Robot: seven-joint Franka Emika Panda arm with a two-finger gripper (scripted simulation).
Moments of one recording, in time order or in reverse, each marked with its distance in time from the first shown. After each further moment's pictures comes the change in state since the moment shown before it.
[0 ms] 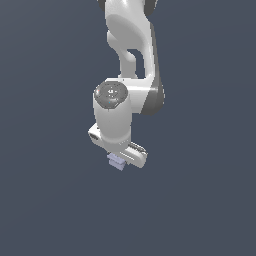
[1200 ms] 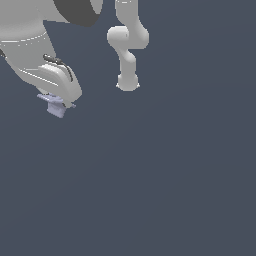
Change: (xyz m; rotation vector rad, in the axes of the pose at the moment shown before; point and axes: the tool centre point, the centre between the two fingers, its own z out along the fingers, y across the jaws) arm 0.015 0.188 -0.204 0.001 0.002 0.001
